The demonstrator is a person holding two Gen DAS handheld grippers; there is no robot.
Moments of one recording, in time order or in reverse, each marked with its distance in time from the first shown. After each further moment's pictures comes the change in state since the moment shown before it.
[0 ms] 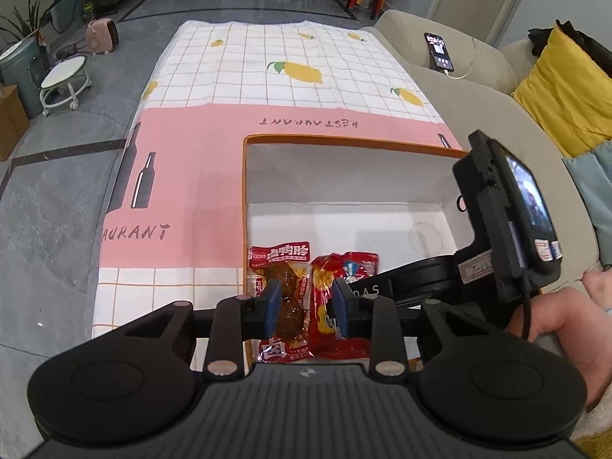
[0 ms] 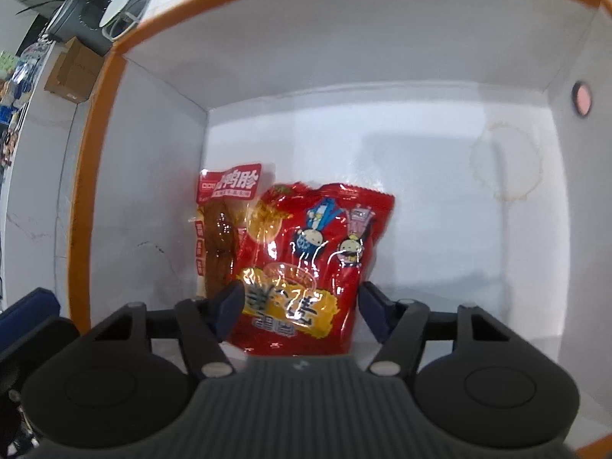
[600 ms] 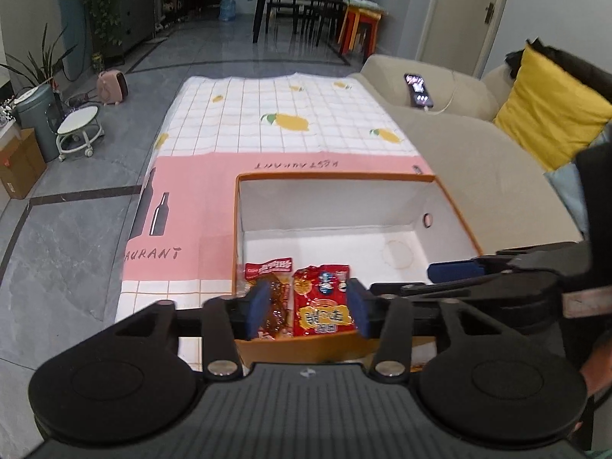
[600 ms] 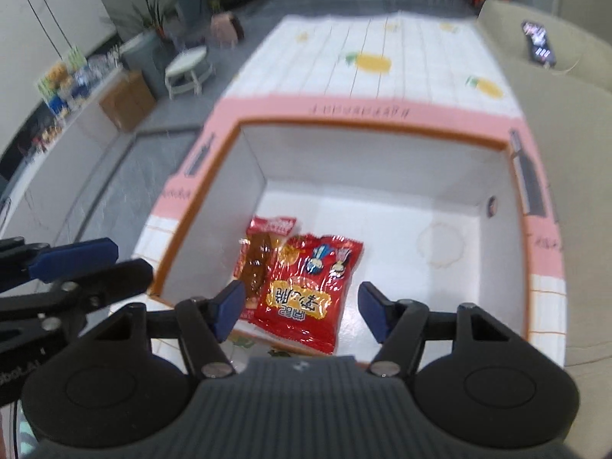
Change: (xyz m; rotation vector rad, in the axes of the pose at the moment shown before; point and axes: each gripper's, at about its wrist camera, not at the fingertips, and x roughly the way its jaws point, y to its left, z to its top) left arm -0.077 -0.038 -0.038 0.043 -0.169 0.030; right arm -0.135 0.012 -0.102 -0.244 -0.412 -0.028
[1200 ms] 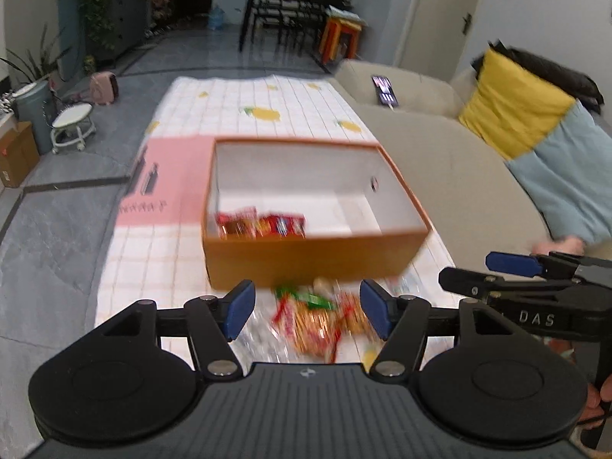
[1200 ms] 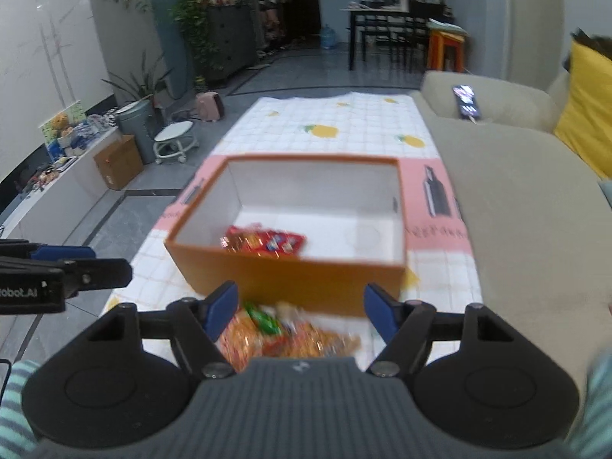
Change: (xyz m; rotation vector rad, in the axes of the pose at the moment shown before) left arm -0.068 -0.031 -0.086 0.007 -0.017 -0.066; right arm -0.135 -0.020 -0.141 0.023 -0.233 -0.099
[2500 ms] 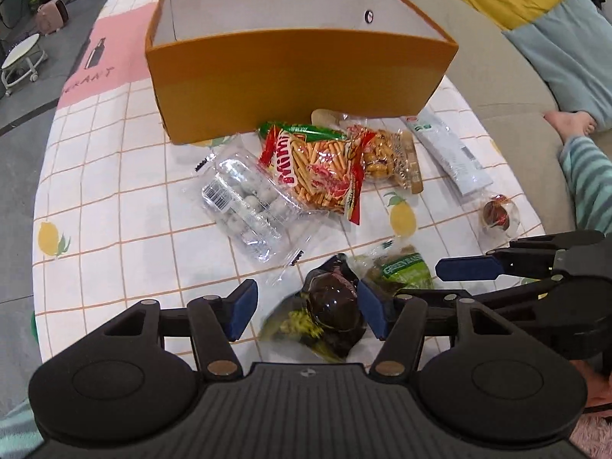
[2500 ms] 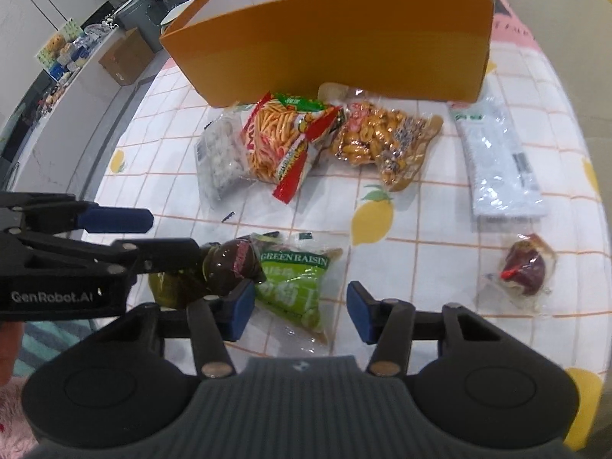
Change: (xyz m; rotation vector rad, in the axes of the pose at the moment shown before) left arm 0.097 0.016 -0.080 0.098 0.352 -0.058; right arm 0.095 0.024 -0.104 0.091 0.434 0.142
